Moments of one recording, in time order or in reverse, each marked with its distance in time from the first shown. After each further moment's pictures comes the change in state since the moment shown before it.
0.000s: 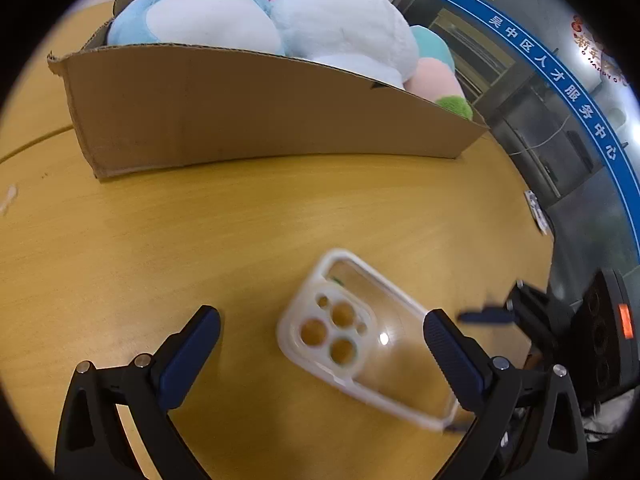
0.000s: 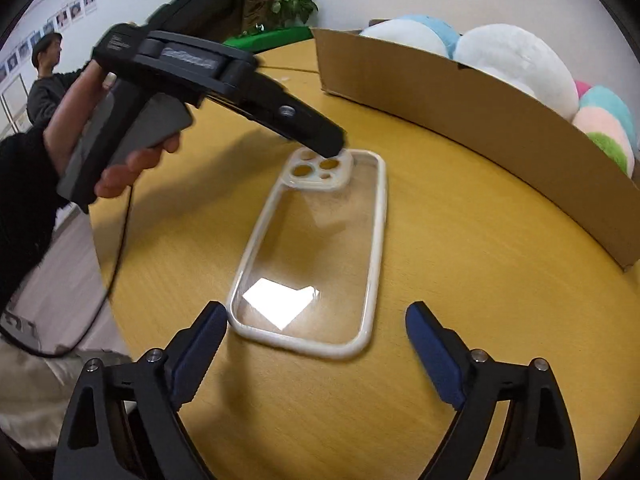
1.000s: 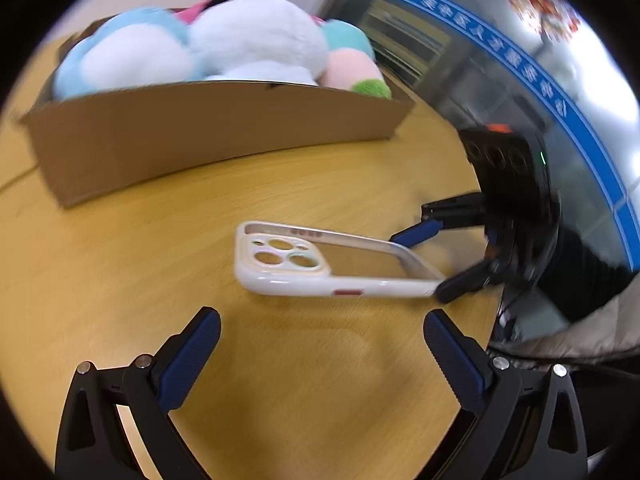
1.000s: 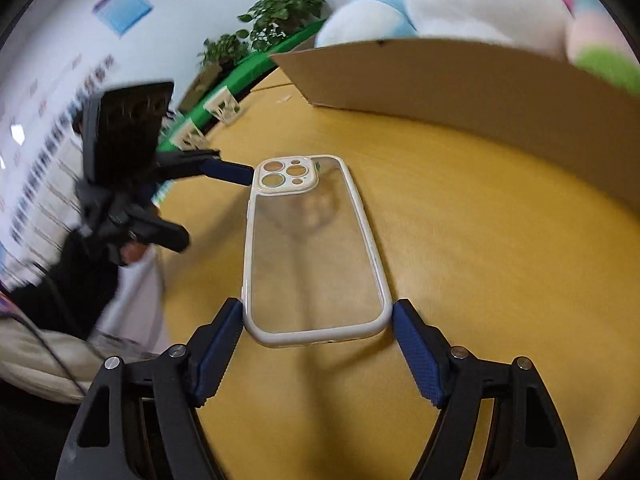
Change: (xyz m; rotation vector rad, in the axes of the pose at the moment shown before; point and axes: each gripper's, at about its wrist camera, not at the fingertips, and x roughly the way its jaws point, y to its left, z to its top) left arm -0.015 -0.032 -0.009 0.202 -0.003 -0.083; right arm 0.007 -0.131 0.036 0.228 0.069 0.481
